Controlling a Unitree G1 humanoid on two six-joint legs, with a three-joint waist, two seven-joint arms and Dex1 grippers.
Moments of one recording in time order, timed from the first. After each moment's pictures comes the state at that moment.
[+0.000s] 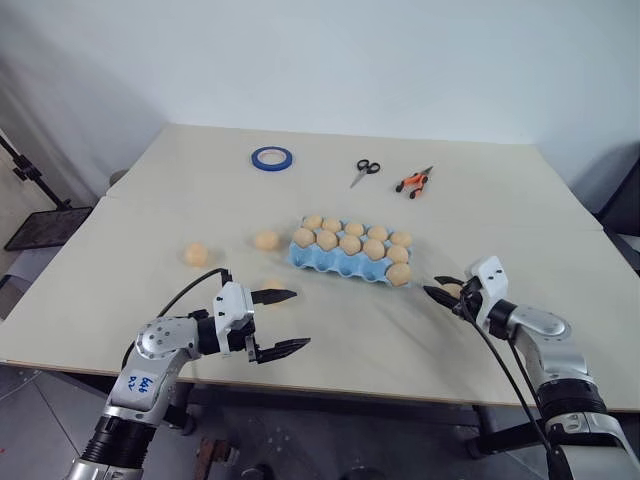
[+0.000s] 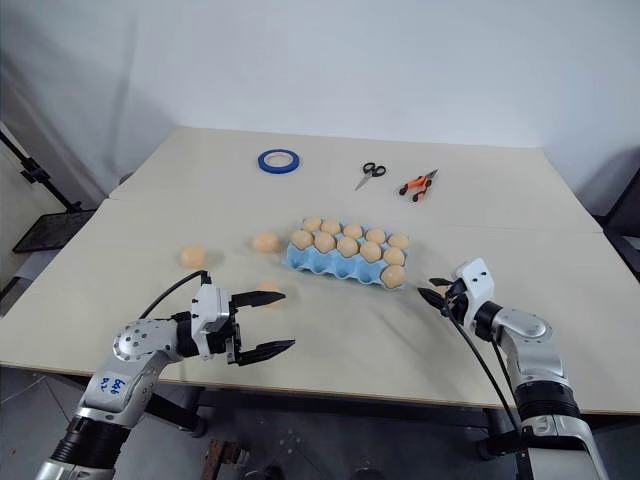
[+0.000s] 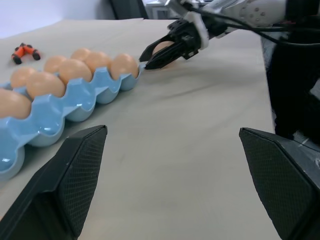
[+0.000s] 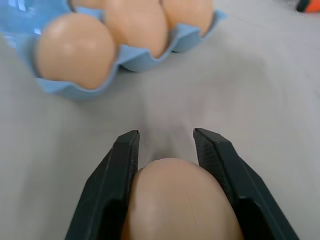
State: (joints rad) left arm -0.29 0.53 -0.03 -0.05 -0.37 0.06 -0.99; right arm -0.52 -0.56 -0.12 0.55 0.25 0.03 0.88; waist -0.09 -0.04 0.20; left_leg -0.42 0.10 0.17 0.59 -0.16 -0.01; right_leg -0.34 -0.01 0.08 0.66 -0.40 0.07
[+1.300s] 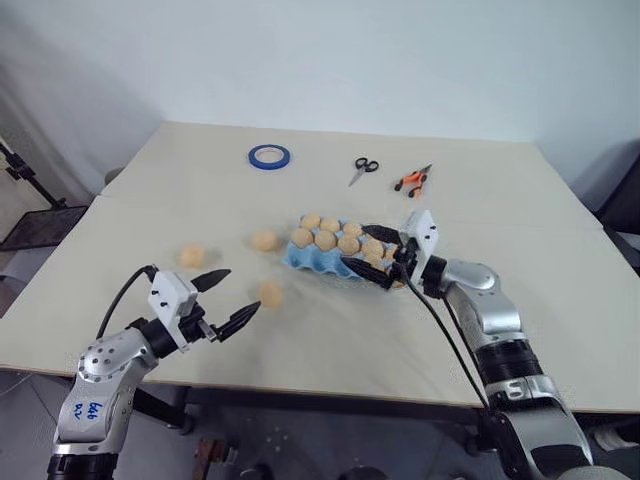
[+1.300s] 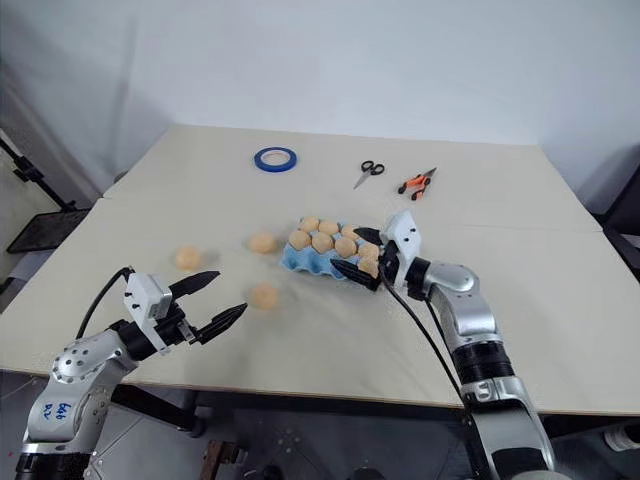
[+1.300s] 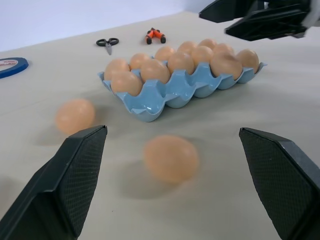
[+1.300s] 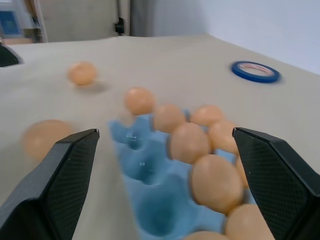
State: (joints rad) left arm -0.13 0.54 0.23 -0.18 -0.40 0.17 -0.74; right arm -0.68 -0.41 0.02 0.33 0.31 0.07 0.97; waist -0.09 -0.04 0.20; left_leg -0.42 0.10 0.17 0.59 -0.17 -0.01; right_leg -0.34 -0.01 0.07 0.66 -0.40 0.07
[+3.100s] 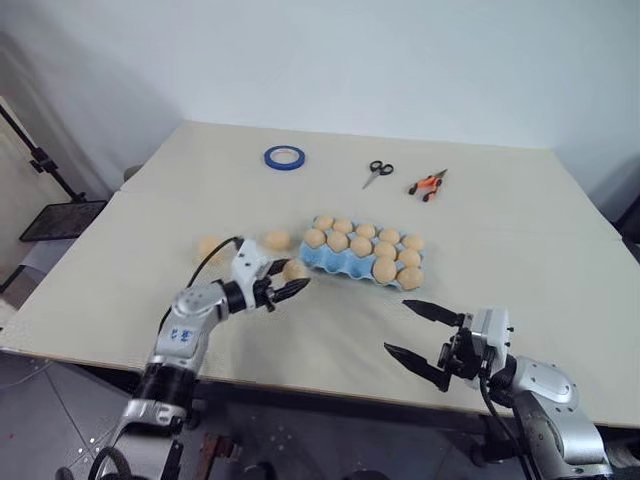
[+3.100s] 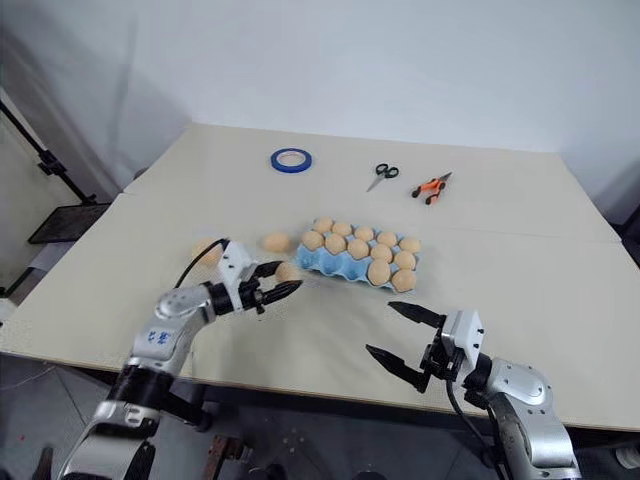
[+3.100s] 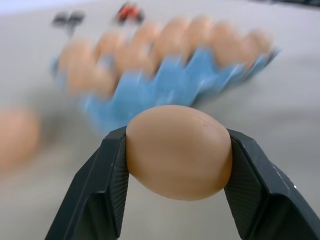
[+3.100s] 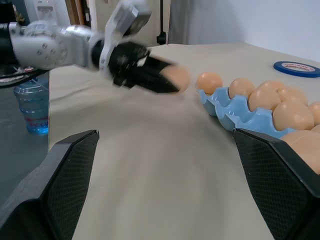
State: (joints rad) left arm -0.66 0.35 -0.06 0.34 -0.22 0.11 -0.81; right arm -0.05 -0.48 -0.10 -0.15 0.50 -0.04 1.05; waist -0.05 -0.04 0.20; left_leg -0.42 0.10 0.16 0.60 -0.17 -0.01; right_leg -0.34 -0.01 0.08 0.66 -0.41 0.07
